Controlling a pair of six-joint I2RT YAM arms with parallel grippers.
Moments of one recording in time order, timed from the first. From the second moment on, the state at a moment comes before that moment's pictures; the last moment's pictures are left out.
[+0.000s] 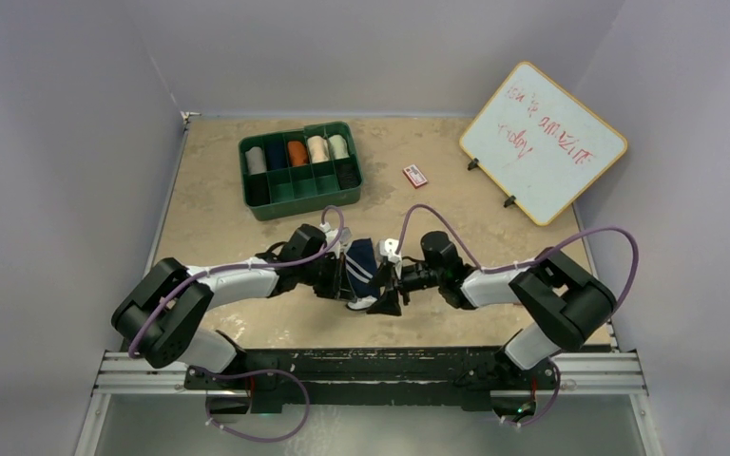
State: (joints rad) left arm -0.66 1.44 0.55 0.02 0.48 -0.60; right arm 0.68 1.54 0.43 0.68 -0.94 -0.09
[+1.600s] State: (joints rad) left arm -0.65 1.34 0.53 0.01 0.44 -0.62; right arm 0.67 1.85 0.42 0.96 -0.93 0.28
